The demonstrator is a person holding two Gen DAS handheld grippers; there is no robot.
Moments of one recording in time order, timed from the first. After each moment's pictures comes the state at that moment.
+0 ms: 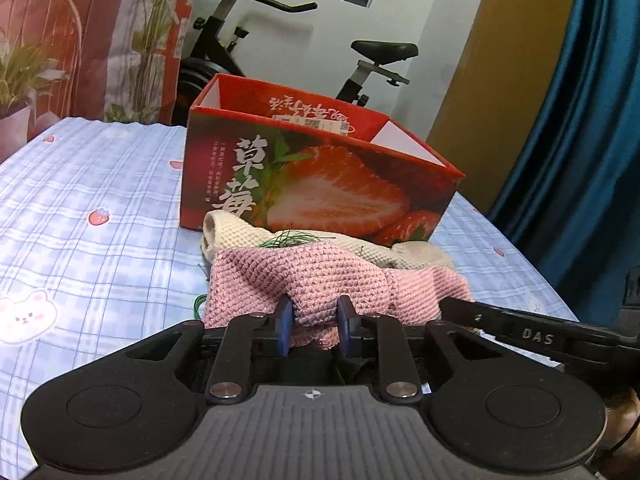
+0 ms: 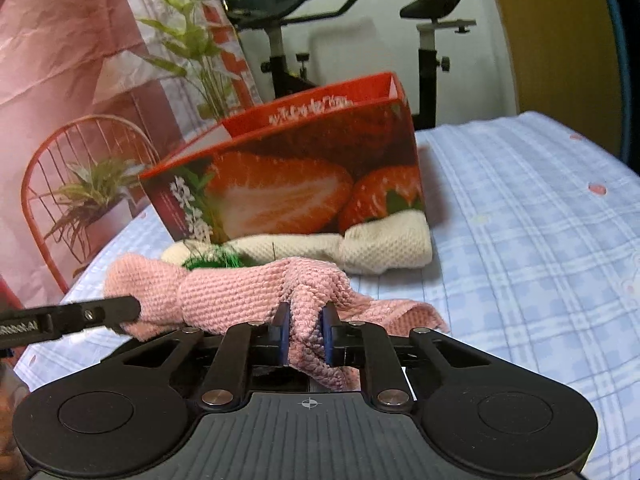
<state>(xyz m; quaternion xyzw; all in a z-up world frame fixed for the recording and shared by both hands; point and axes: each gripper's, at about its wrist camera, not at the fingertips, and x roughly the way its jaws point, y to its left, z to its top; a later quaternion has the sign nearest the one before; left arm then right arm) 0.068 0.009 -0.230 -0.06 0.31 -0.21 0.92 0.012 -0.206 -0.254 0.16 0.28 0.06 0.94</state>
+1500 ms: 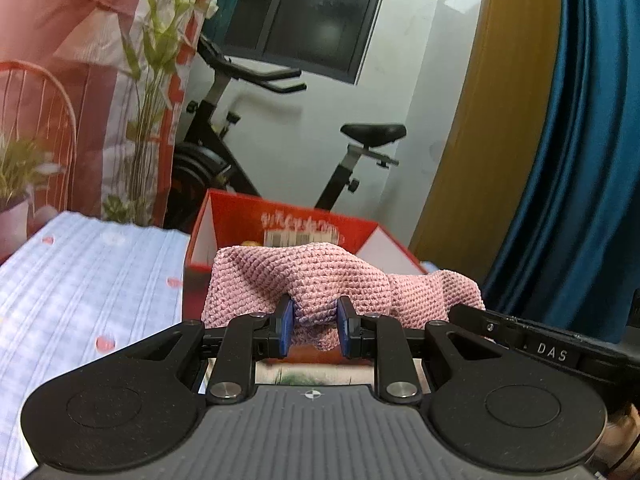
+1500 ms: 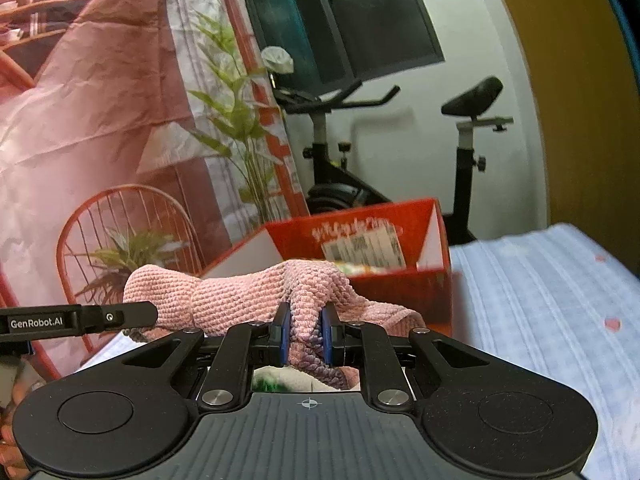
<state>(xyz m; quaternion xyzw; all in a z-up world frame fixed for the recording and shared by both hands) 0.090 0.007 -0.158 -0.07 0.20 -0.21 0.95 0.027 -0.210 -0.176 0.13 0.16 0.09 0.97</state>
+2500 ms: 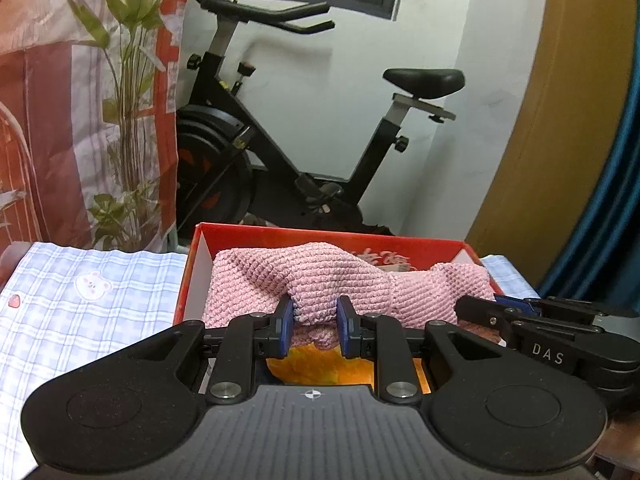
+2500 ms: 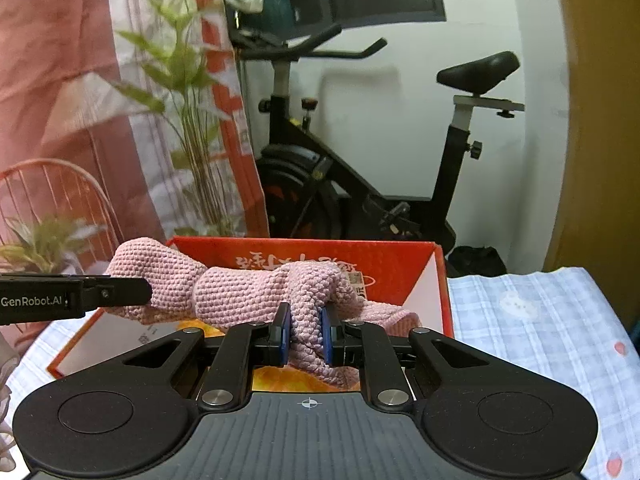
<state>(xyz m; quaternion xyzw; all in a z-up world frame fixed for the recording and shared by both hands) 0.297 -0.039 -0.140 -0.02 0.31 -0.17 0.93 0.252 -0.228 -0.152 0.08 0.27 0.04 0.96</state>
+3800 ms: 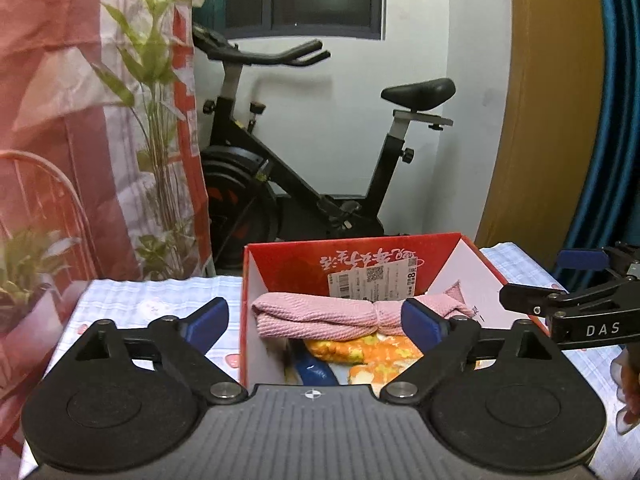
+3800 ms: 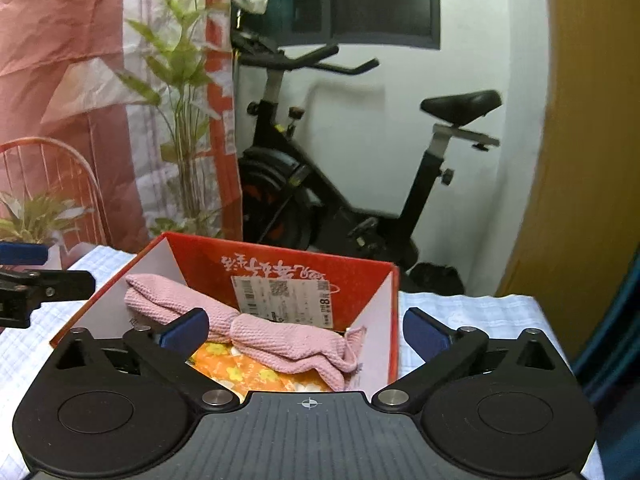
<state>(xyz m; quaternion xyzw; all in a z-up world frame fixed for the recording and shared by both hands) 0.216 -0.019 -0.097 0.06 0.26 -0.15 0.95 0.197 -0.213 -0.109 0.01 0.26 0.00 0.97</state>
